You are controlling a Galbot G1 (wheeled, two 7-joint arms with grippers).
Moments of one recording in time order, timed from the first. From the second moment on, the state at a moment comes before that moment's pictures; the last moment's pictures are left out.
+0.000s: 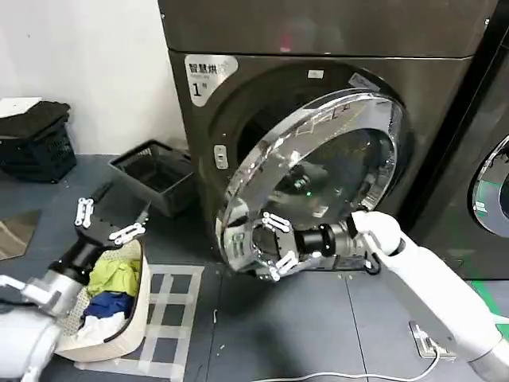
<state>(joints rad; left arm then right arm) 1.38 -0.88 -0.79 -2.15 -0.26 -0.05 0.18 -0.46 0.87 -0.13 1.61 0.82 0.21 -1.29</state>
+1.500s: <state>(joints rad) 0.58 -0.77 0.11 -1.77 -0.25 -0.21 0.35 -1.03 0.55 0.42 1.80 0.89 0.23 -1.31</state>
